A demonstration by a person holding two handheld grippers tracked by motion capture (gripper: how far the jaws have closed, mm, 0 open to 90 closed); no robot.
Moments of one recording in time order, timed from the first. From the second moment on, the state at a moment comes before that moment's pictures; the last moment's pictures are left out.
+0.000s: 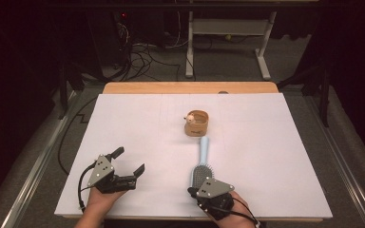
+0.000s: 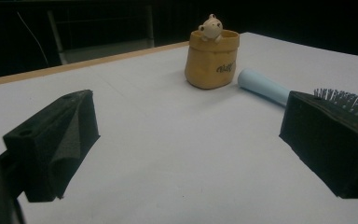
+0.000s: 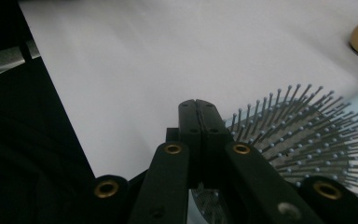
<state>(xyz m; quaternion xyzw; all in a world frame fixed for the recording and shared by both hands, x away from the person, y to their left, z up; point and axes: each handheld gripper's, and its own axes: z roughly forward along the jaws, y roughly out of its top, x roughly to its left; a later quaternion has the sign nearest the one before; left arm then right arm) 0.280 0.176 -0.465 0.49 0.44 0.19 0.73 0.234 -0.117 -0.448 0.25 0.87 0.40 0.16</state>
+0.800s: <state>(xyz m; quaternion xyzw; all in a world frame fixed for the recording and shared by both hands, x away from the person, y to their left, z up) 0.280 0.175 -0.463 0.49 0.44 0.18 0.73 0.231 -0.164 -0.446 0.29 0.86 0.39 0.17</state>
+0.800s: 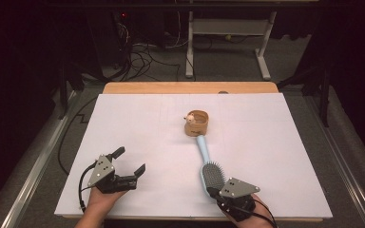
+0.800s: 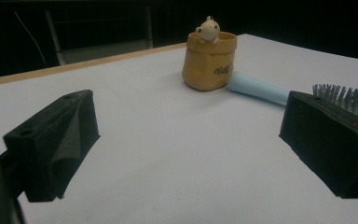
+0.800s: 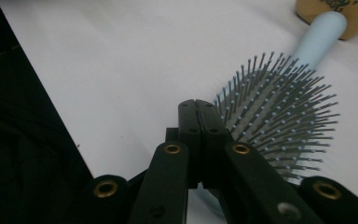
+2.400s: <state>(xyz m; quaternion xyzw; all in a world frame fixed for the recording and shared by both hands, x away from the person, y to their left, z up) 0.288 0.176 -0.464 0.50 0.47 0.18 0.71 0.249 -0.195 -0.453 0.32 0.85 0.34 0.23</state>
